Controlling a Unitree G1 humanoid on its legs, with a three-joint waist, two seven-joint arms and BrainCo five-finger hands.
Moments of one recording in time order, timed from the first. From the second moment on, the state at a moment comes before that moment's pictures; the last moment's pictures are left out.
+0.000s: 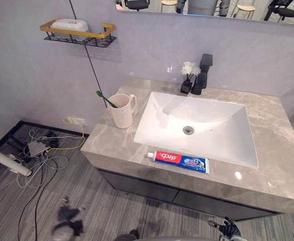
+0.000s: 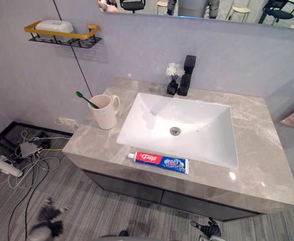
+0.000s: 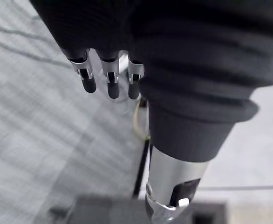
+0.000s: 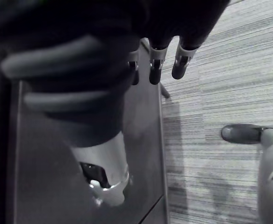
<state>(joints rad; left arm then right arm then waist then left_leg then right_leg) 0.16 0.35 0.45 0.54 -0.07 -0.15 0.14 0.14 -0.13 -0.28 0.97 0.11 -0.11 -0.06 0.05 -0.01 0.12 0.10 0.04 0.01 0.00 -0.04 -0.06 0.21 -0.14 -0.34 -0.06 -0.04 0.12</state>
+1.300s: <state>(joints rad) -0.02 0.32 -0.46 -0.27 0.63 -0.22 0.09 0.16 -0.11 -0.14 0.97 0.11 -0.13 -0.02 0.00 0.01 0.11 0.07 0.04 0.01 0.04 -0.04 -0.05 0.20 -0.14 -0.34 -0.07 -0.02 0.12</state>
